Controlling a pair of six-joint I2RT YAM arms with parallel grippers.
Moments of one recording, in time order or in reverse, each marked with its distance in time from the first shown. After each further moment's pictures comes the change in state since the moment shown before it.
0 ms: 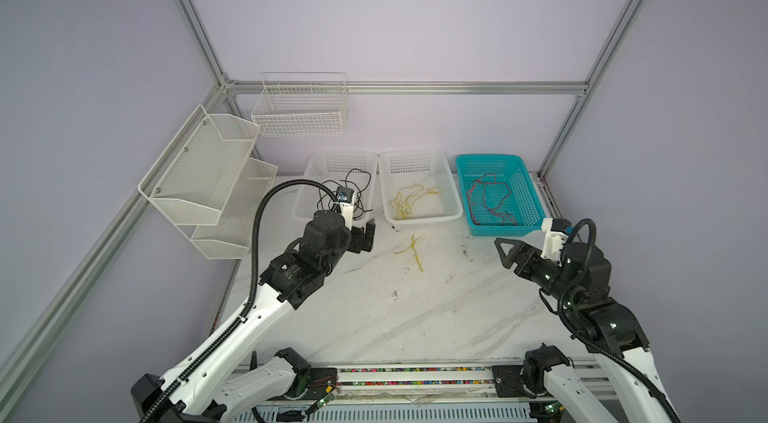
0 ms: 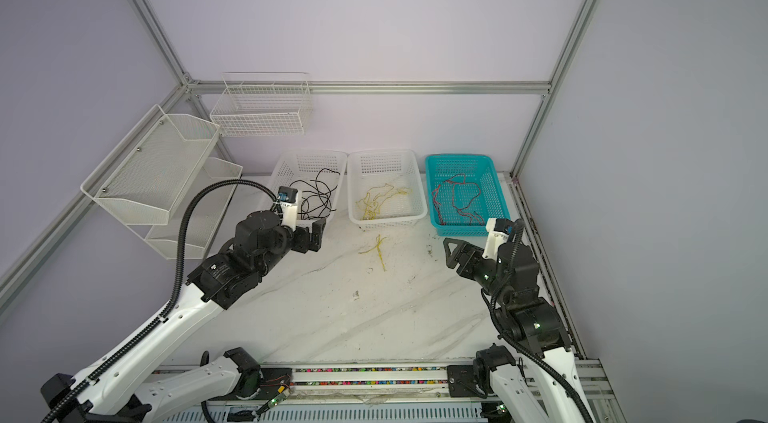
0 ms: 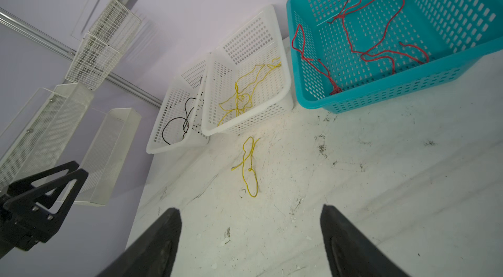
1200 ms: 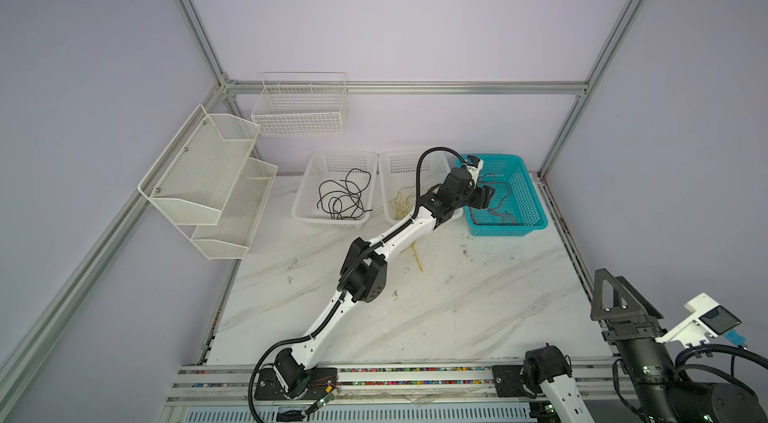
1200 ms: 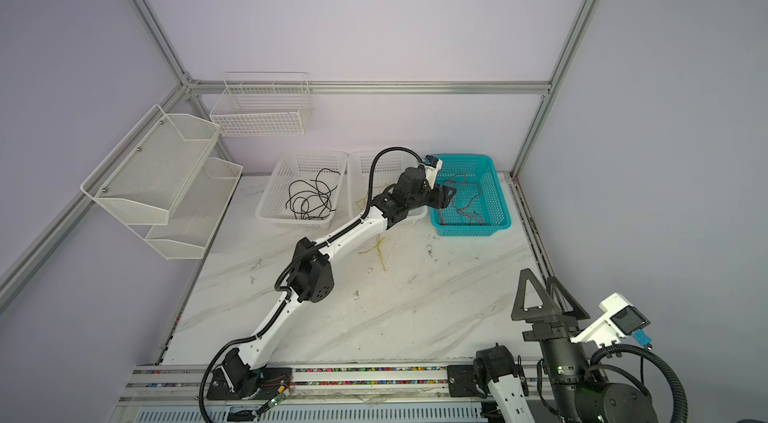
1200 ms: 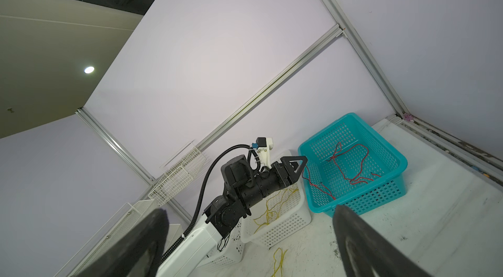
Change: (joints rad) left arm -0.200 1.608 1.559 0.218 0.467 -0.251; right arm 0.000 -0.512 0.279 -0.173 0.338 0.056
